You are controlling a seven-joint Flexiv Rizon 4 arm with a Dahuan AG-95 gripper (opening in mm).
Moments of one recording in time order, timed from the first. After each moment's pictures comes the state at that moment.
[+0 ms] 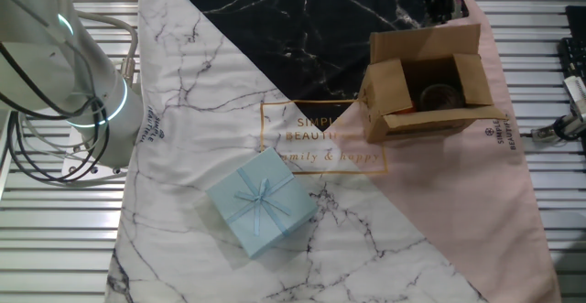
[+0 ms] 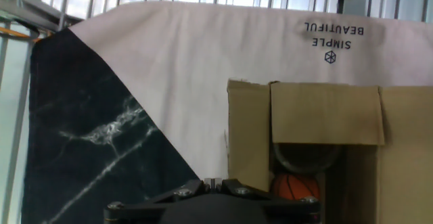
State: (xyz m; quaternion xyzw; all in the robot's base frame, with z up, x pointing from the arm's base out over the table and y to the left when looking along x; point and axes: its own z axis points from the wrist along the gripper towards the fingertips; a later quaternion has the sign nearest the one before) arm 0.608 0.139 0.185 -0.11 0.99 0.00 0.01
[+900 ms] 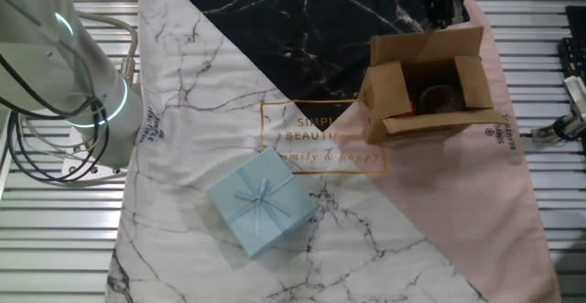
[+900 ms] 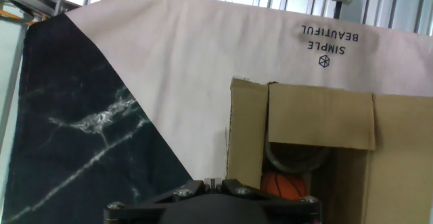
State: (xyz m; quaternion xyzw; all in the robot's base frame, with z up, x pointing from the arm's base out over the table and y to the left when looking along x) arm 0.602 0.122 0.191 -0.12 0.99 0.00 0.01
